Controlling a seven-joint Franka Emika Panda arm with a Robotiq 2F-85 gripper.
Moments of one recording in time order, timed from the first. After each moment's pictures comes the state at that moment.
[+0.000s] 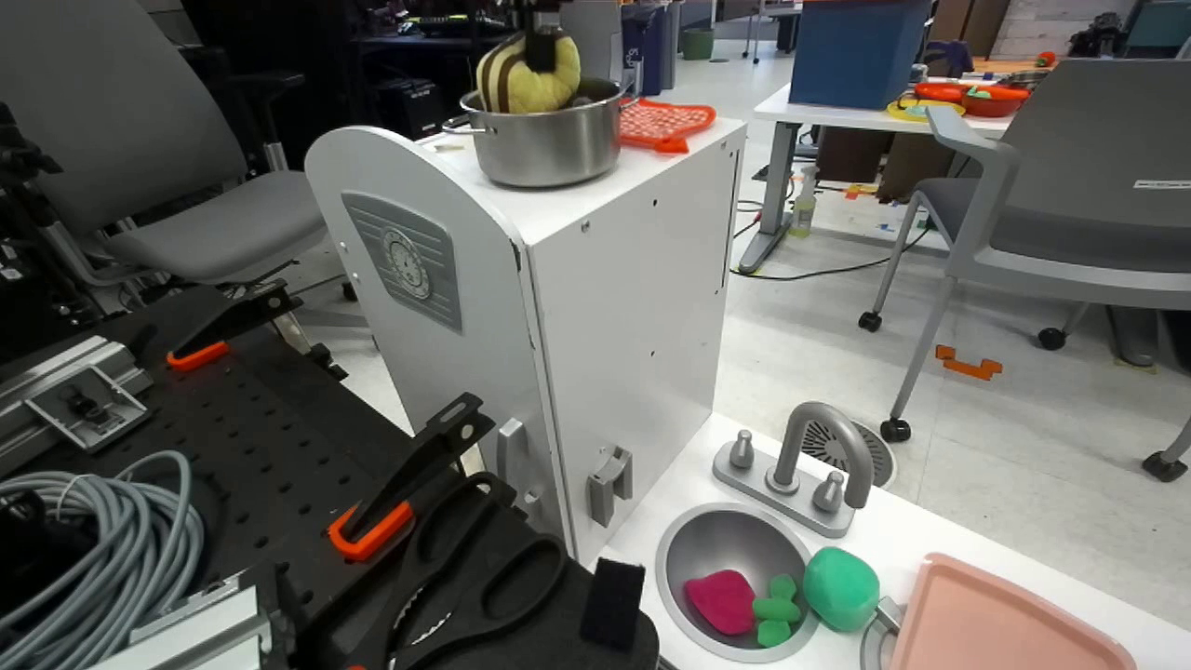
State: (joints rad) arm 0.00 0.22 -0.04 -2.06 0.01 2.18 0.26
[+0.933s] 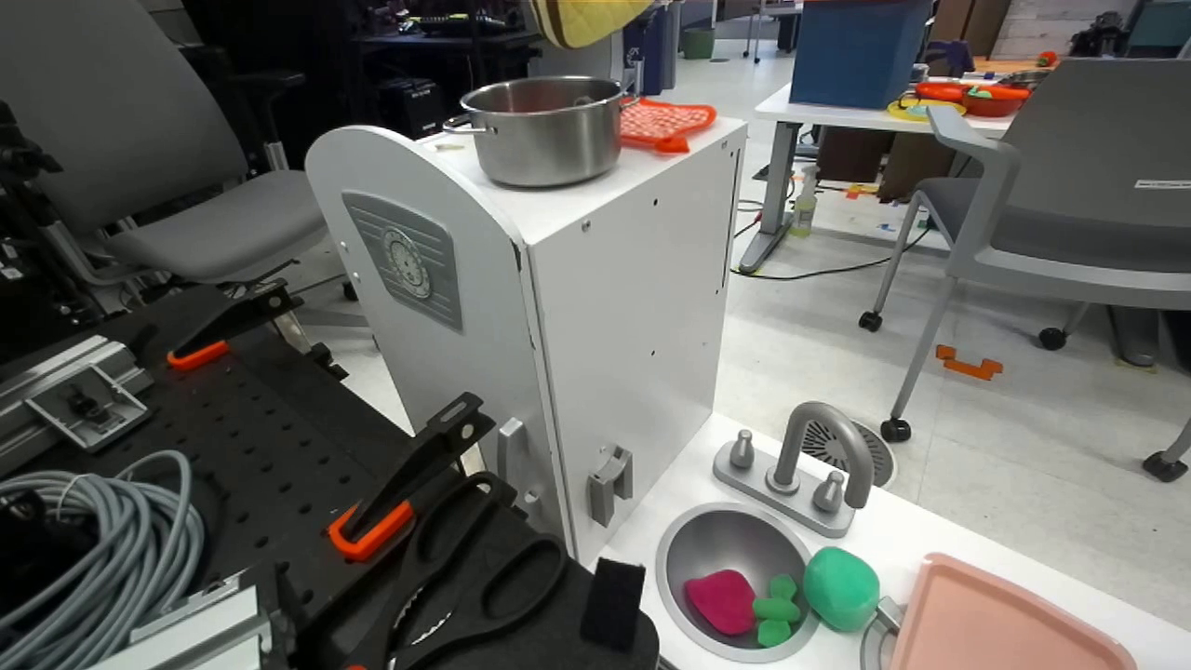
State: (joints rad) arm -0.06 0.07 -0.11 -2.12 -0.05 2.19 0.48
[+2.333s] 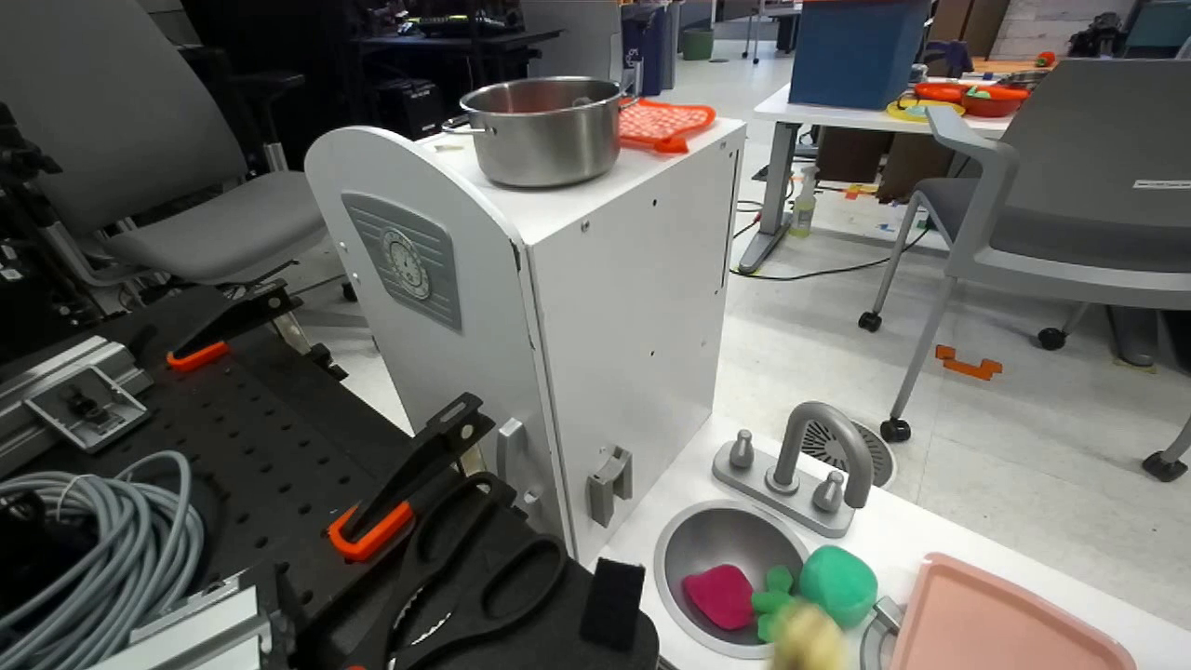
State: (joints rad) arm -0.15 0.15 -0.20 -2.06 0.00 2.18 0.62
